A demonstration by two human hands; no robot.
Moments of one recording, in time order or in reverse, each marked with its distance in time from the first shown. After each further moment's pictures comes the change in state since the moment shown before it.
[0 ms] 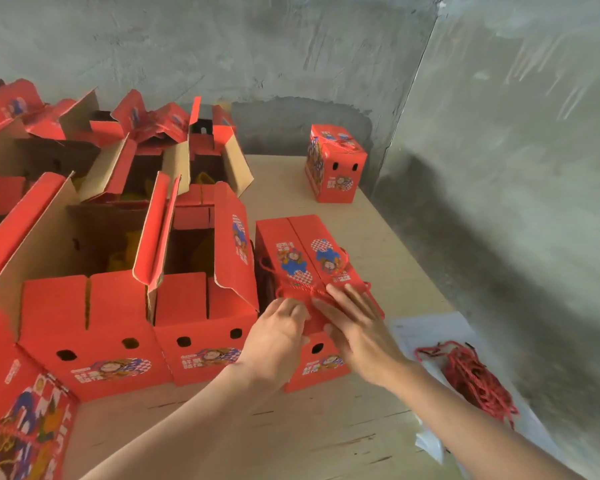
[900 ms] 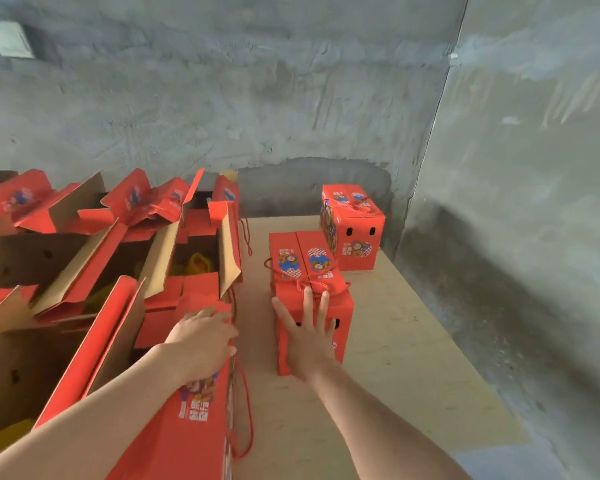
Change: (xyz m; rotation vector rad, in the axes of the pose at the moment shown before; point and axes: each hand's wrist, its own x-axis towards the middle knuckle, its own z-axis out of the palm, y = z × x) left_hand 0.170 -0.138 -0.058 0.497 -0.355 -0.198; right_hand 0.236 0.062 0.089 -0.023 -0.069 0.195
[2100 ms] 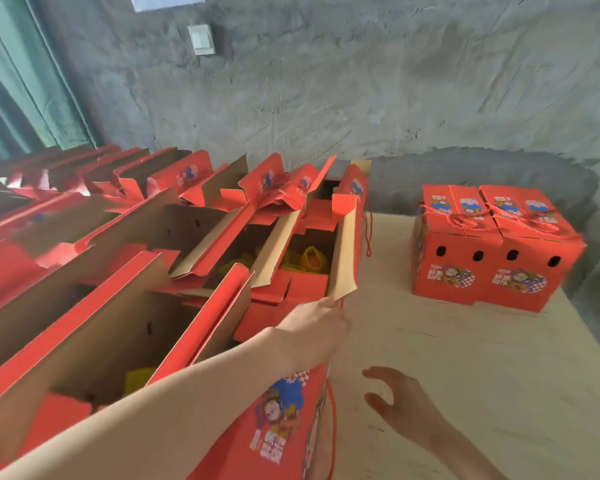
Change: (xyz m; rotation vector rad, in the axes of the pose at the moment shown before) left_hand 0.046 -0.004 -0.008 0.103 0.035 0.060; right_hand 0.033 0.017 0.030 0.427 -0.422 -0.229
